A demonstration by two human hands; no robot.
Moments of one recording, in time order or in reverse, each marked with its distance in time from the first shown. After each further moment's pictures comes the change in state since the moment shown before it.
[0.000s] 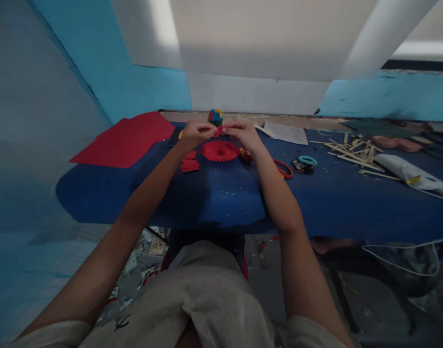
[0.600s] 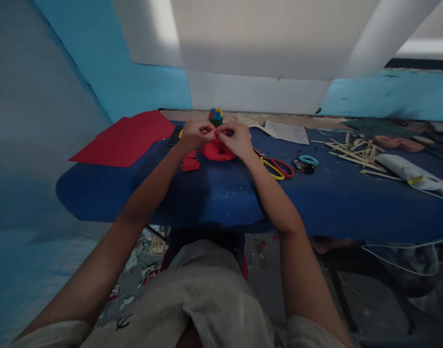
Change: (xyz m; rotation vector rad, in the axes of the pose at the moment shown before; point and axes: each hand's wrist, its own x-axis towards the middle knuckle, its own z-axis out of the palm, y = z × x) left_hand -0.002 0.002 -0.005 0.390 0.012 -0.042; right_hand -0.011 0.000 0.019 -0.534 0.045 -0.277
